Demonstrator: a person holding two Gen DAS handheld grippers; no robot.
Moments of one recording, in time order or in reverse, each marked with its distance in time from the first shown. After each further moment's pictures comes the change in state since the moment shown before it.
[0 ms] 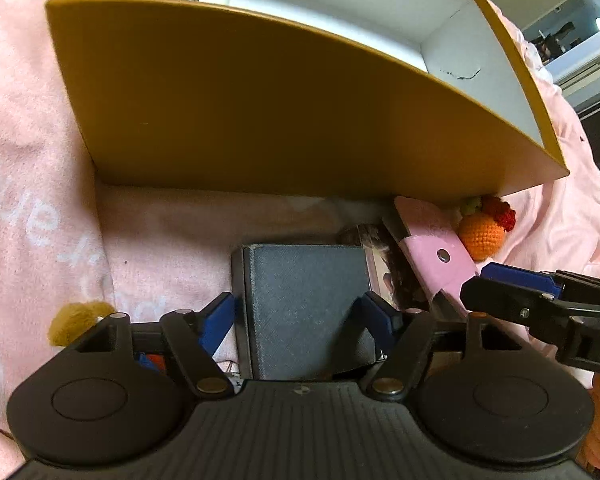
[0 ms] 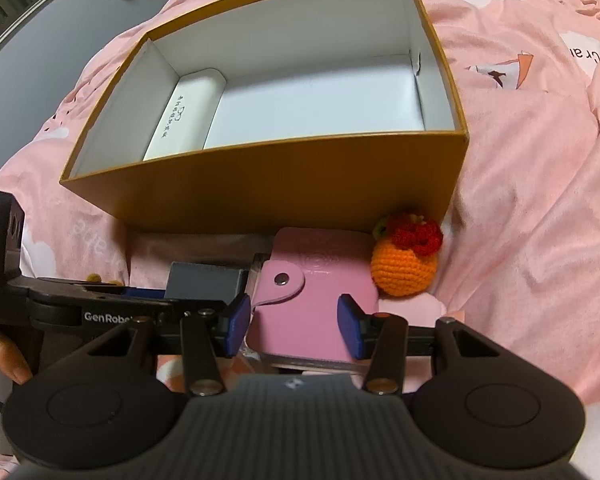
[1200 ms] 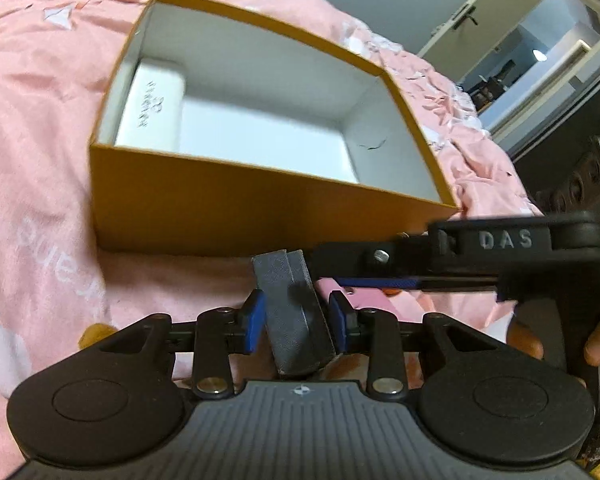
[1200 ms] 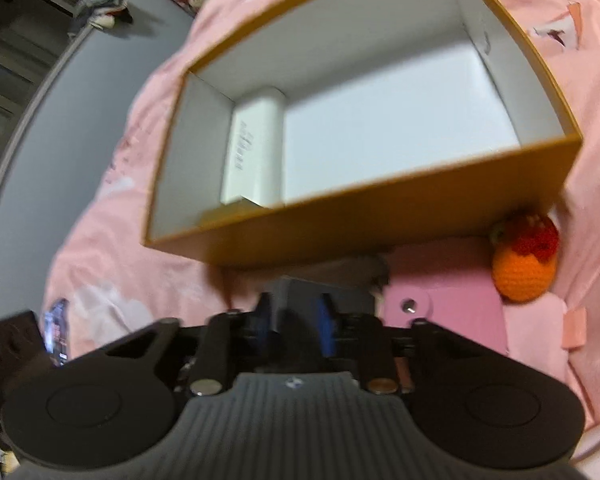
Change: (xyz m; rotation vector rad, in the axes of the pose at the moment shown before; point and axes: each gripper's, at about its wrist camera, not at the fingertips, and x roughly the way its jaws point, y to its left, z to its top) left arm -0.071 -0.022 -0.018 0.099 -0.241 -0.128; right arm 0.006 0.021 0.031 0.183 0.013 0.273
